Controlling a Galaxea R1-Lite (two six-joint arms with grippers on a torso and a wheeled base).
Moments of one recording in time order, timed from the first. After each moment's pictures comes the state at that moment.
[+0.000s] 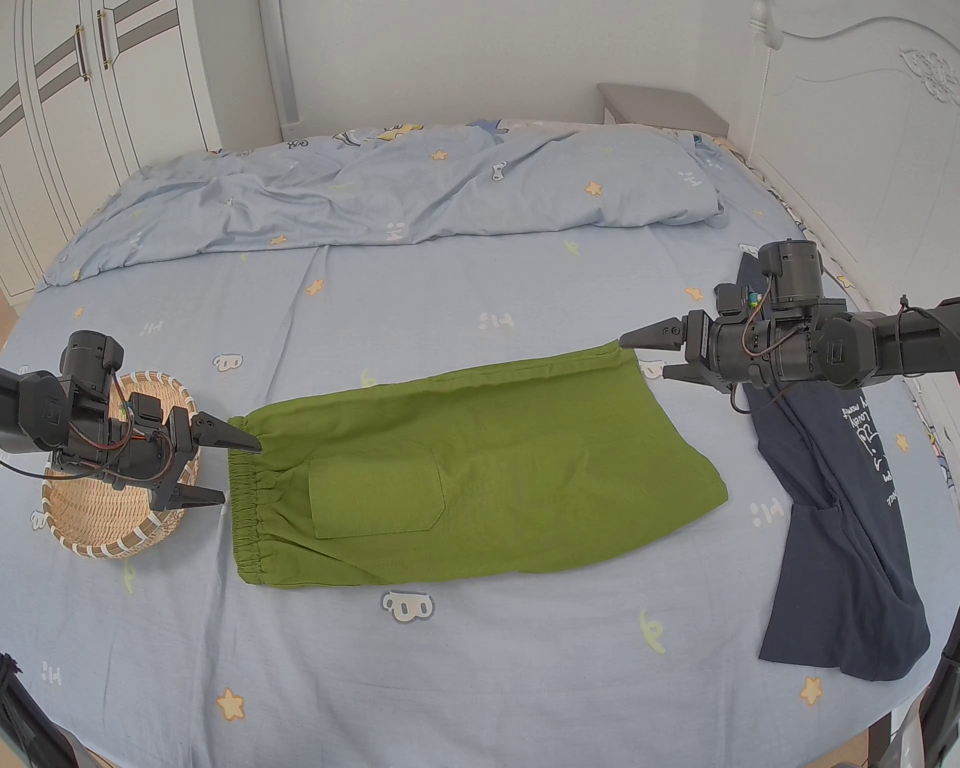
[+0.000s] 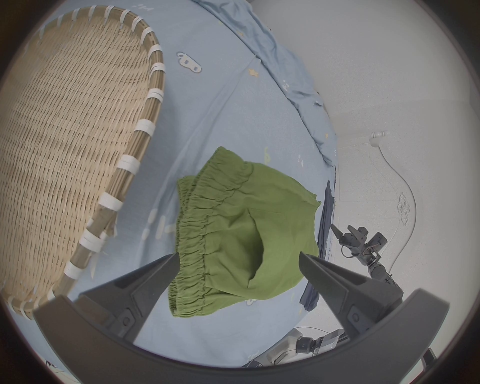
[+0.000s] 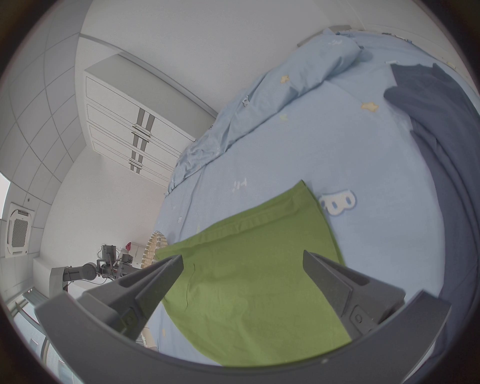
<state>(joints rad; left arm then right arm) 0.17 1.84 -1.11 0.18 -0.75 -0.40 0.20 2.10 -1.54 -0.04 0.57 0.39</state>
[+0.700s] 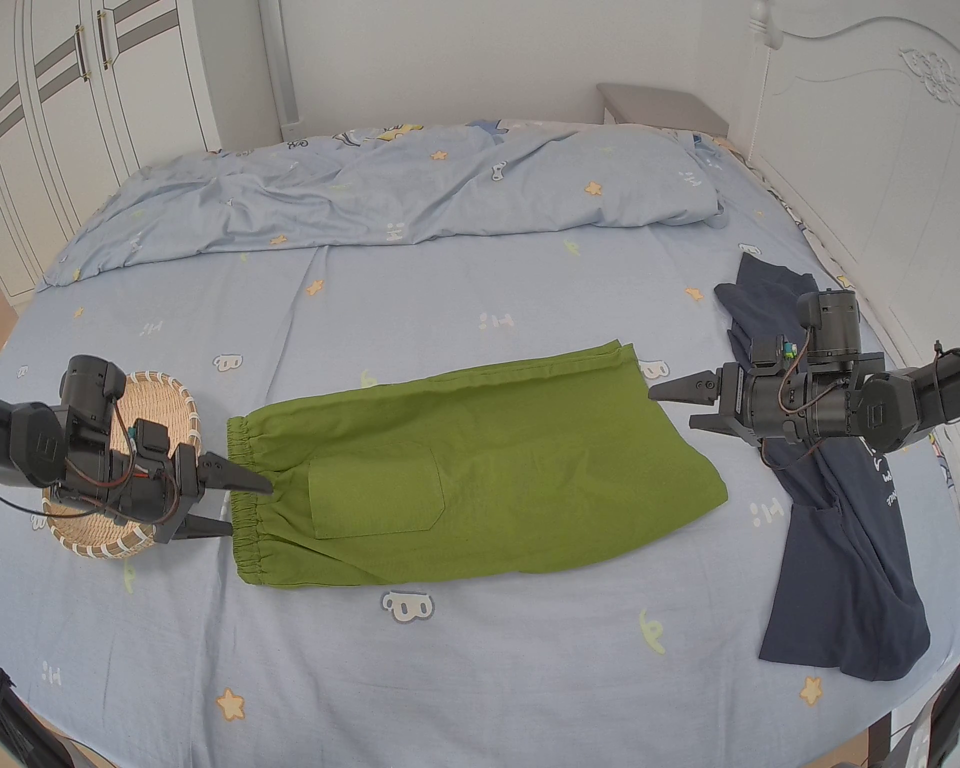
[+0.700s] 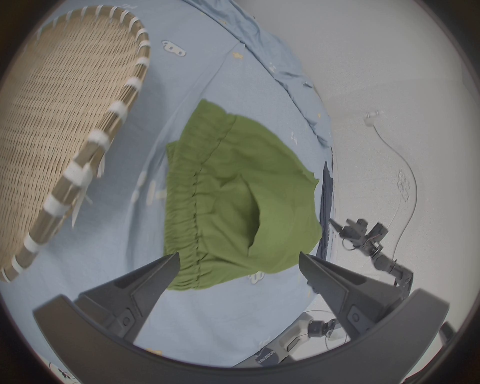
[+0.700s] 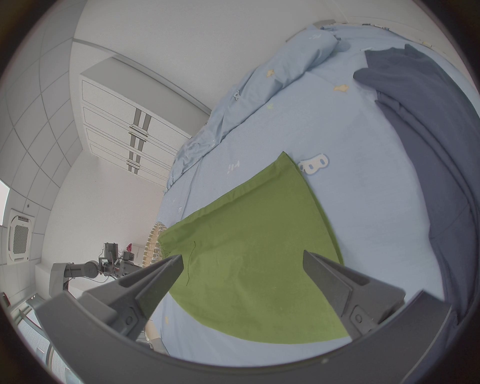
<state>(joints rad) 0.13 1.76 -0.95 0.12 -0.74 -0.32 0.17 1.93 -1.14 -0.24 0.58 0.41</state>
